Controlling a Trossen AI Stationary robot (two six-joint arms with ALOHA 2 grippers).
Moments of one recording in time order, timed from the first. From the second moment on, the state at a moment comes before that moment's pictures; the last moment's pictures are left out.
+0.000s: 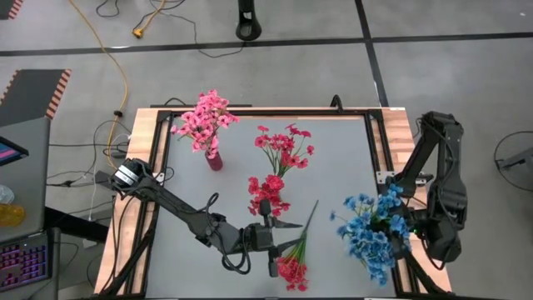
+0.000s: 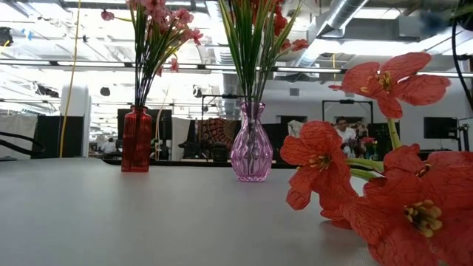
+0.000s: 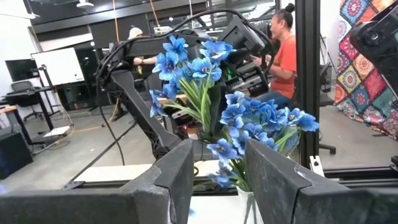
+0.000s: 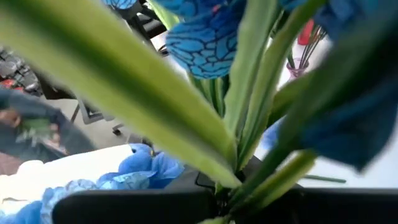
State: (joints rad) left arm -0.52 1.86 1.41 0.57 -0.66 0.20; right arm 1.30 1.02 0.97 -0.89 1.08 1.26
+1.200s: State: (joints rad) left arm -0.52 1.86 1.41 0.57 -0.66 0.20; right arm 1.30 0.97 0.97 -0.99 1.11 1.24
